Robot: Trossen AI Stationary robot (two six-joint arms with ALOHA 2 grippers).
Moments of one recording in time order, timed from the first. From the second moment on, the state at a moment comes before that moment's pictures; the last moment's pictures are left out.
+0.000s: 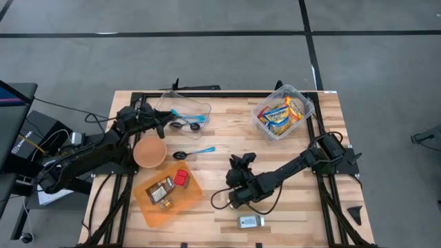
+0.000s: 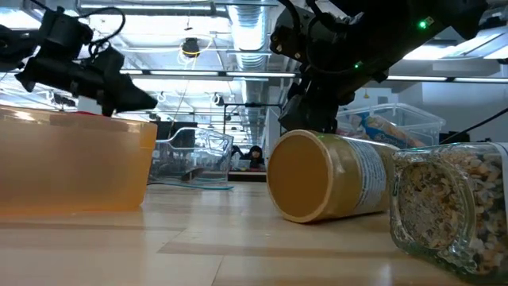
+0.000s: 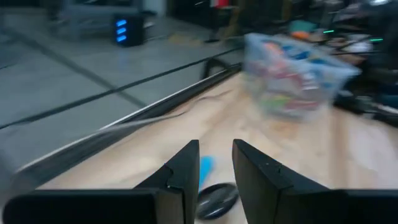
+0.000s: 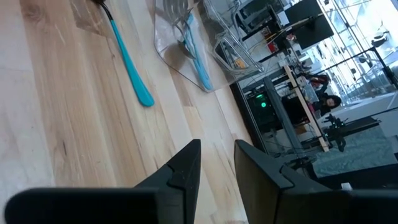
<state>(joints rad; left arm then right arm) 0.84 0.58 0.12 0.30 0.30 -0.11 0.44 2.01 1.23 -0.40 1.23 0.23</state>
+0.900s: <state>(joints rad) 0.34 0.58 0.12 0.77 0.42 -0.11 0.44 2.01 1.23 -0.41 1.23 0.24</state>
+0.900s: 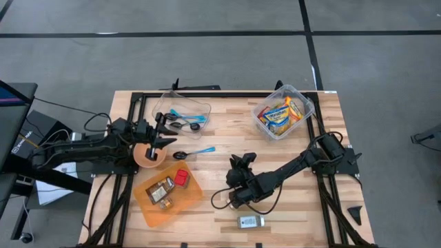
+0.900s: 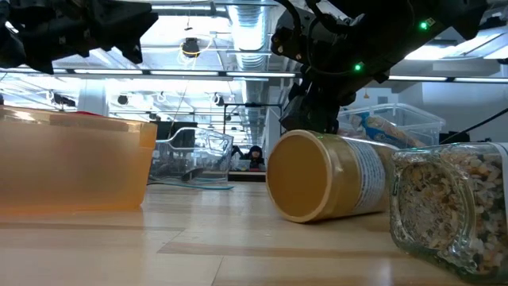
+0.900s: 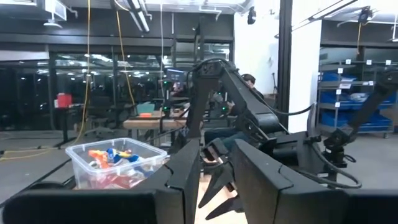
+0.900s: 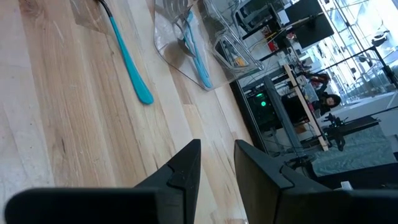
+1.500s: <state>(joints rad) 0.34 0.58 0.12 0.75 0.42 -0.09 0.44 2.01 1.23 -0.41 1.23 0.24</state>
